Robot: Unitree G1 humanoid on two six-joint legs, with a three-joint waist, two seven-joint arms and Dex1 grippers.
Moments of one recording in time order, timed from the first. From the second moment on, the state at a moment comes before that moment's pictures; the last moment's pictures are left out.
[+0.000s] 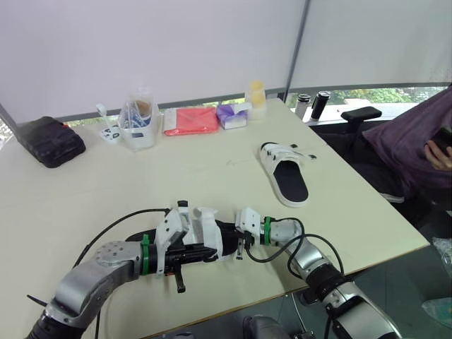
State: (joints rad) left arm -0.07 0.67 -0.15 -0.43 -0.58 0.62 -0.83; right arm -0.49 -0.27 0.41 0.56 0.06 -0.36 0.94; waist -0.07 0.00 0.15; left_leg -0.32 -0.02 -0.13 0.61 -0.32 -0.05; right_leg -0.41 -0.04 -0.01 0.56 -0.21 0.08
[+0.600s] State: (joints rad) left arm -0.06 0.64 -0.08 -0.46 -0.71 0.75 -0.82; right arm -0.50 -0.27 0.41 0.58 0.06 -0.36 0.93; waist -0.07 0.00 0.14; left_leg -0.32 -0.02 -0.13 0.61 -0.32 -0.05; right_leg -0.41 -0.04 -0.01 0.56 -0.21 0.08
